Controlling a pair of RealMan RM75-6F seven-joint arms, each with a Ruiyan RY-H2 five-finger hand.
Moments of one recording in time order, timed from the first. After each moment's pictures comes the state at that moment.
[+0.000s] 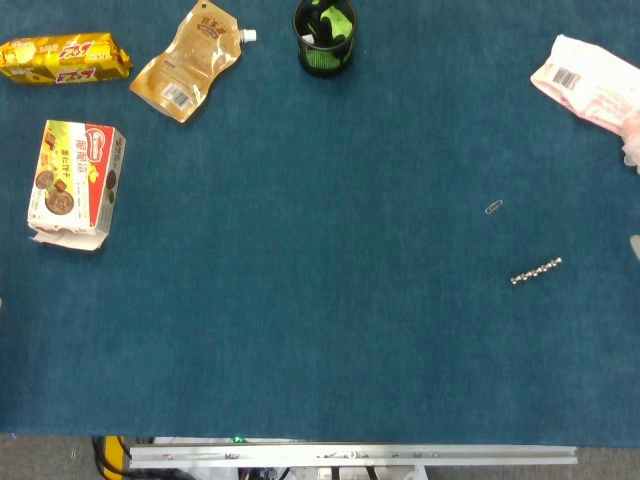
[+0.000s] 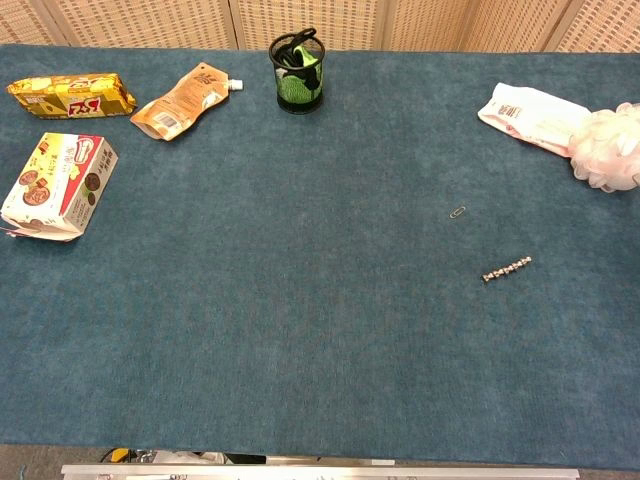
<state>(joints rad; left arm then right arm) -0.01 -1.10 0.03 -1.52 1.59 1.55 -0.13 0.23 -1.10 -0.05 -1.85 -1.43 1.47 -0.35</state>
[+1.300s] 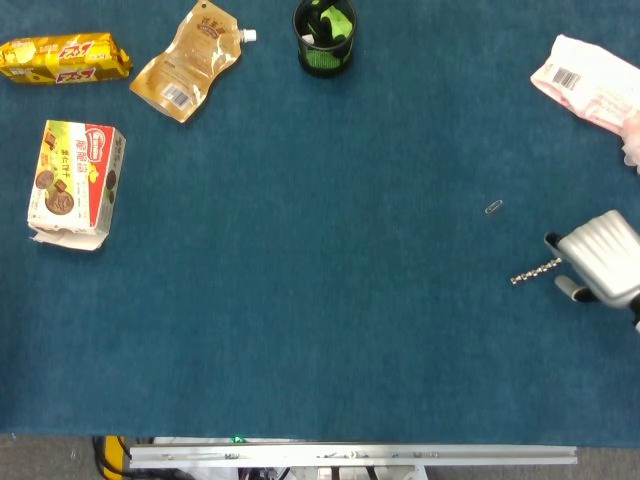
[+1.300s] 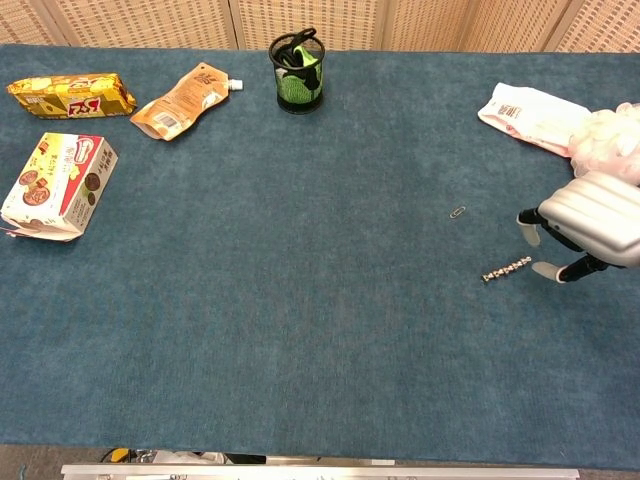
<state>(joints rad) 0.01 -1.09 0.04 -1.54 1.59 1.56 -0.11 0.39 -1.29 -0.08 -1.55 -1.52 1.05 -0.52</state>
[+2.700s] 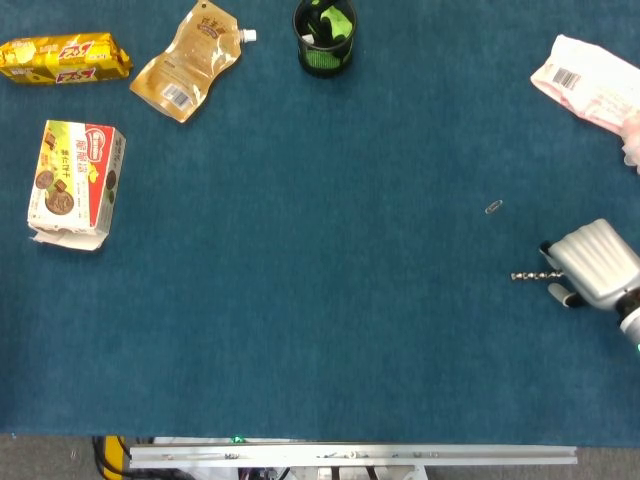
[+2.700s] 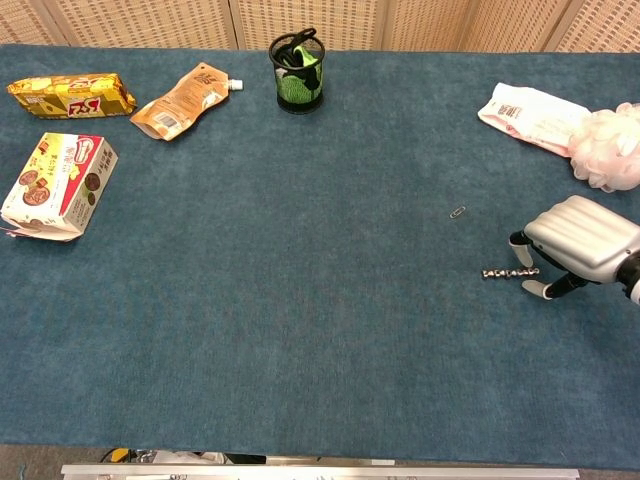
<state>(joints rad) 0.02 -1.09 0.04 -1.53 1.60 1.57 -0.13 0.39 -1.40 -0.09 -1.42 -1.46 1.00 -0.52</state>
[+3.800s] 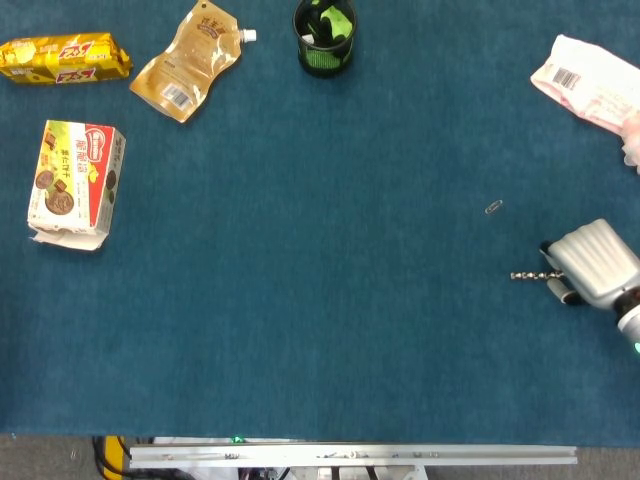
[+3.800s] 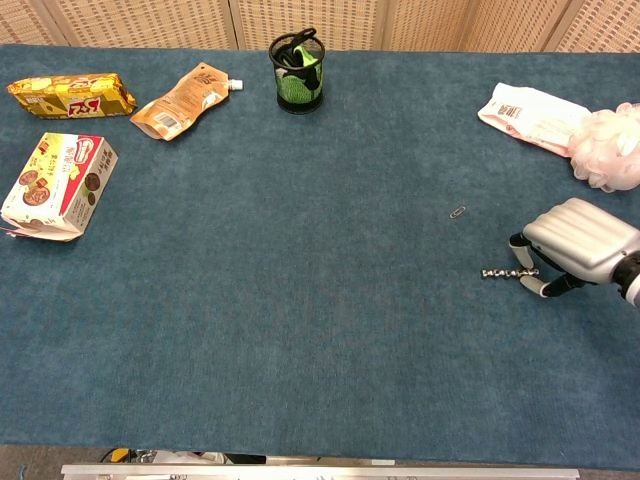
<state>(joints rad) 0.02 -1.09 0.04 -1.54 1.60 1.57 -0.13 0.39 -1.42 -0.09 -1.40 -1.44 0.99 -0.52</state>
